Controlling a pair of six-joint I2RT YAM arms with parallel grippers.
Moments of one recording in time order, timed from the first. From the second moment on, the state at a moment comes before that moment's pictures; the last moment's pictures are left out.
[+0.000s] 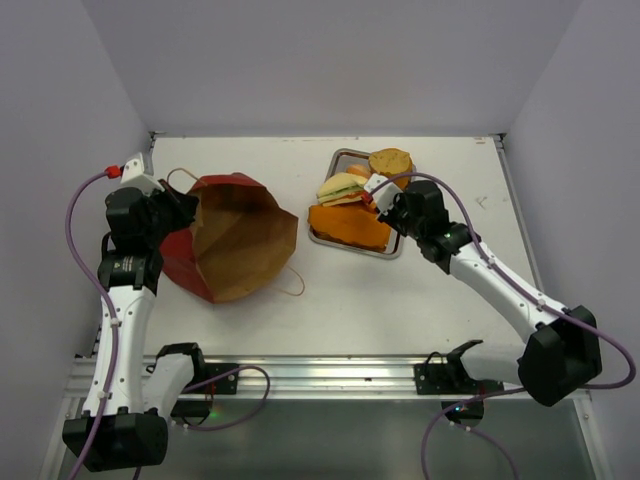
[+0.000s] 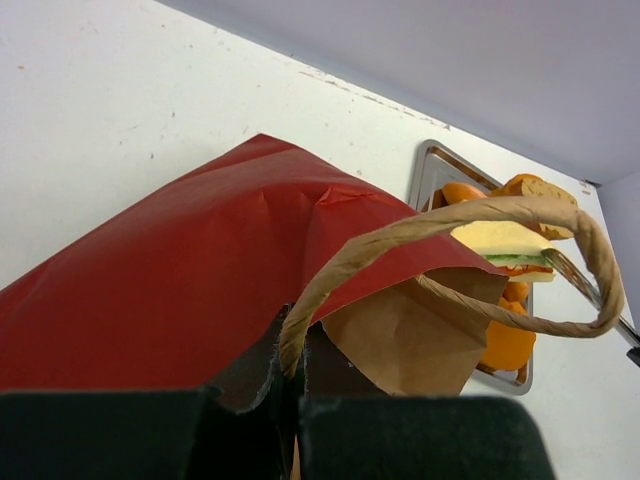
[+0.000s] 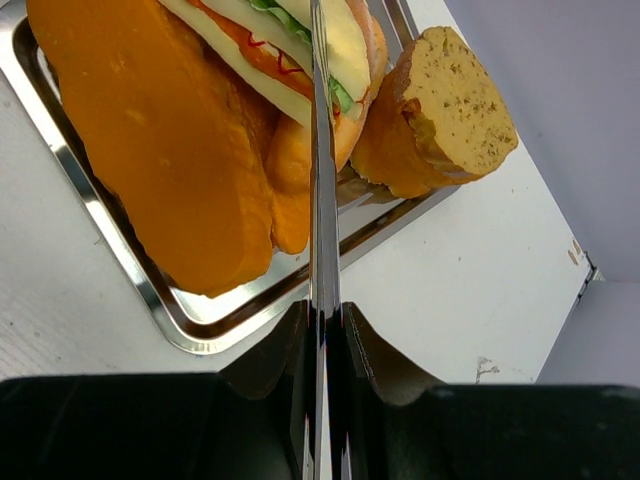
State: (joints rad) left arm 0.11 0.87 0.92 -0.37 0.22 -0.43; right arm 0.47 1.26 0.94 -0.24 0.09 -0.61
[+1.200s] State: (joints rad) left arm 0.11 0.87 0.92 -0.37 0.30 -0.41; right arm 0.46 1.10 0.92 -0.42 0.00 -0.59
